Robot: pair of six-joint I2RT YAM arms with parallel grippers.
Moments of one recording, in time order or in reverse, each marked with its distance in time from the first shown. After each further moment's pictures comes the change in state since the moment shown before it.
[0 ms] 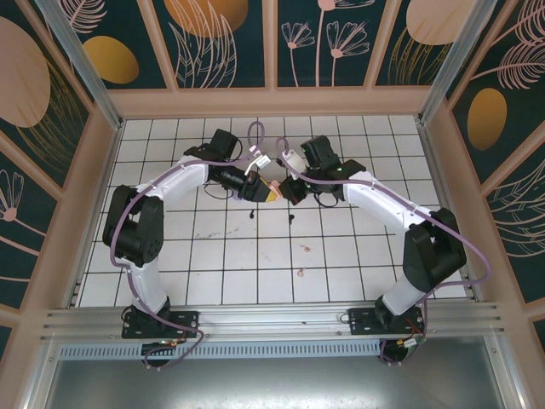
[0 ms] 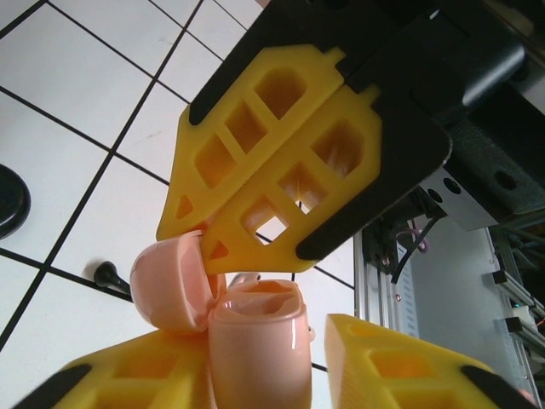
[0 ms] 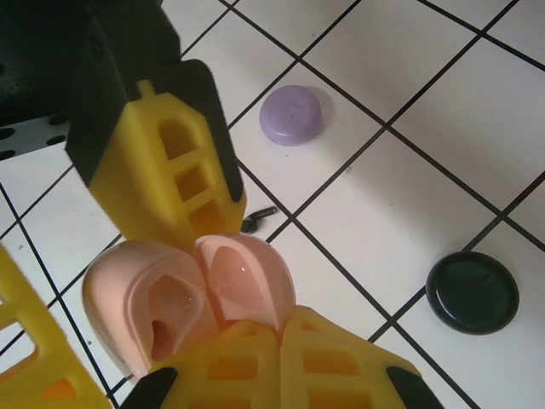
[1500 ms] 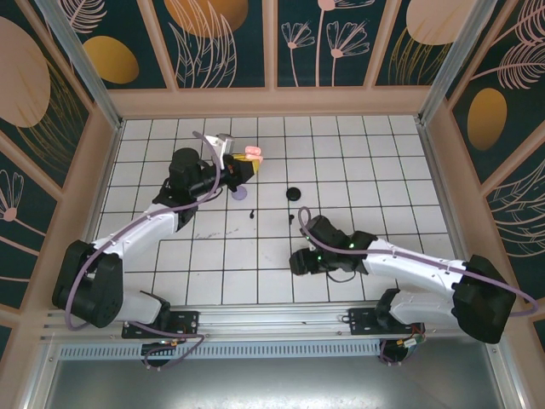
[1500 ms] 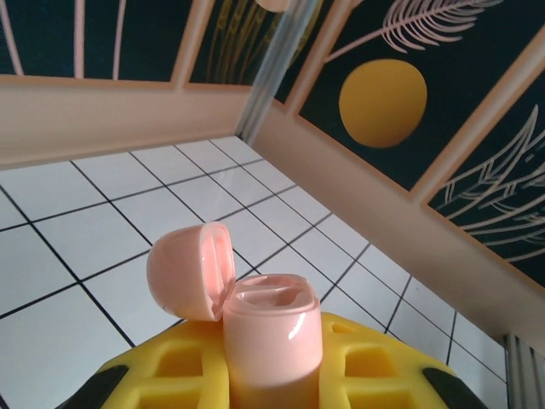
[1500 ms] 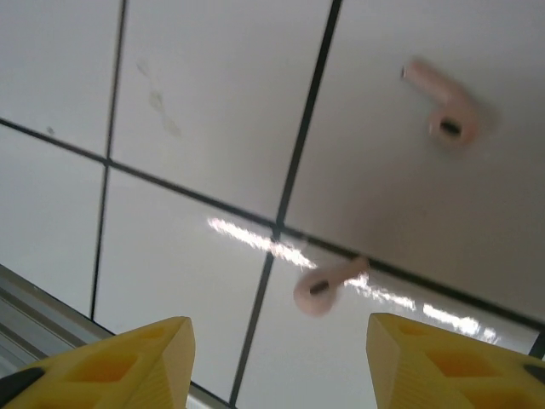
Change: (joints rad) left arm 0.006 -0.496 -0.586 1.108 -0.542 -0.677; right arm 0.381 -0.449 -0.647 -0.020 0.260 0.819
